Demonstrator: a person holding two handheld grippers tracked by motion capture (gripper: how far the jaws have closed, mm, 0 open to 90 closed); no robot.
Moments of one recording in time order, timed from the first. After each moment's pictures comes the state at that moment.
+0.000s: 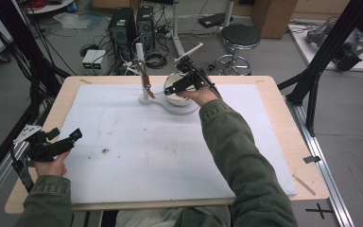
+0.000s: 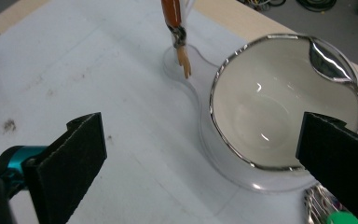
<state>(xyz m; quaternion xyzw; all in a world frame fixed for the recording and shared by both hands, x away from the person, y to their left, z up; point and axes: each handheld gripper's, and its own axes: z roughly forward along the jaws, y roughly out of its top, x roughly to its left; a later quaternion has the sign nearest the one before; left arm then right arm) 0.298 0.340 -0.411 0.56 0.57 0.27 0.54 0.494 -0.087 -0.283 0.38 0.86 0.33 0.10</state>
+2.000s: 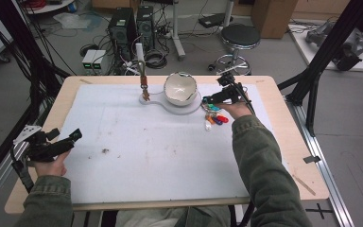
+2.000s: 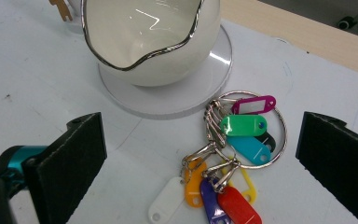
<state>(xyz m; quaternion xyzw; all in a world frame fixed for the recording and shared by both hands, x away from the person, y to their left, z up) 0.297 0.340 -0.411 0.56 0.57 0.27 0.54 0.489 -0.205 -0.331 0.45 0.82 0.33 0.14</state>
